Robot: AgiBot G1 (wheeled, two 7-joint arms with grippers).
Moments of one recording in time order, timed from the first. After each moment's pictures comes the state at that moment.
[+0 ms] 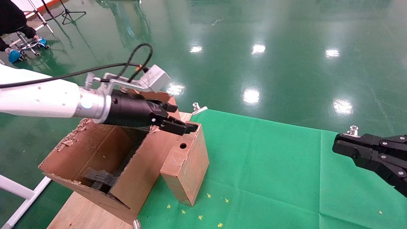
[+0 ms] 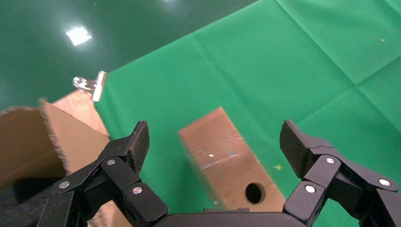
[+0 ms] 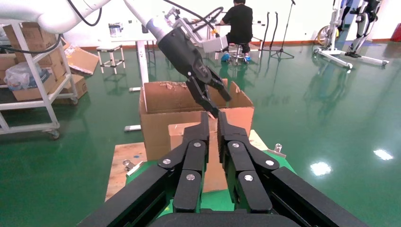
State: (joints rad) left arm -1.47 0.64 0.59 -1.35 1.65 1.32 -1.11; right arm 1.06 -0.56 -0.34 1.22 -0.66 -1.42 0.14
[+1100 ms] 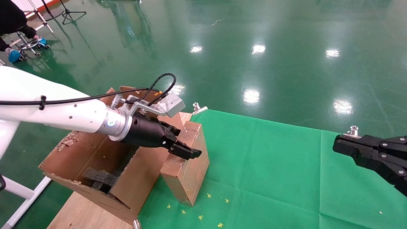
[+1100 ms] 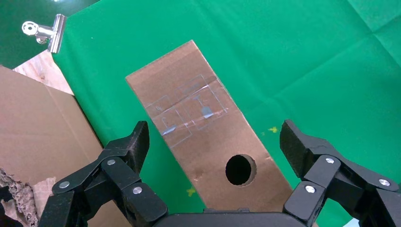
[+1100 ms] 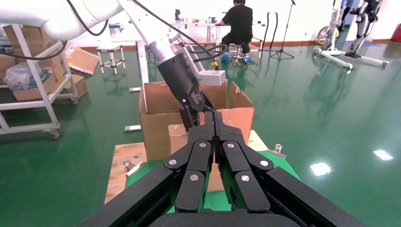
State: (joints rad) left arm -1.46 0.72 0.68 -1.35 1.77 1.37 -1.21; right arm 1.06 -0.56 -0.34 1.22 -0.66 -1.42 0.14
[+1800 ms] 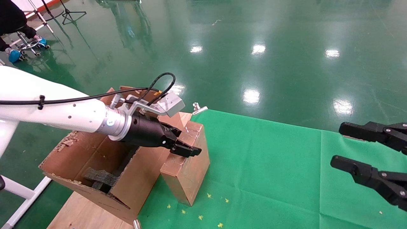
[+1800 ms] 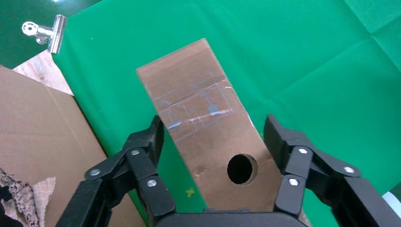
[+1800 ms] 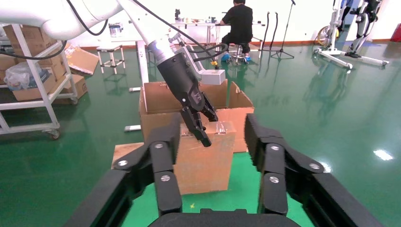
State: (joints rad) left arm -1.46 0.72 0.68 -1.35 1.77 1.37 -1.21; right arm 1.06 -0.56 -0.34 1.22 -0.66 -1.42 0.14
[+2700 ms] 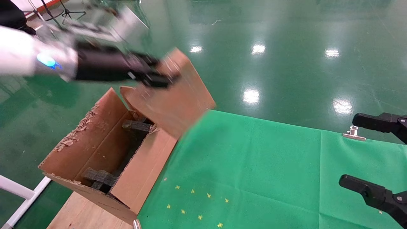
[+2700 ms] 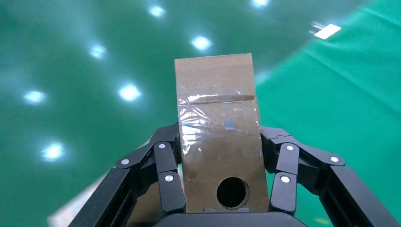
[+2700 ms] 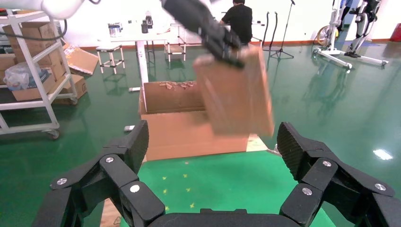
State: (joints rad) left arm -1.69 0.61 0.54 -1.22 1.67 1.35 -0.89; right arm 1.06 -0.56 -0.34 1.22 -0.66 -1.42 0.14
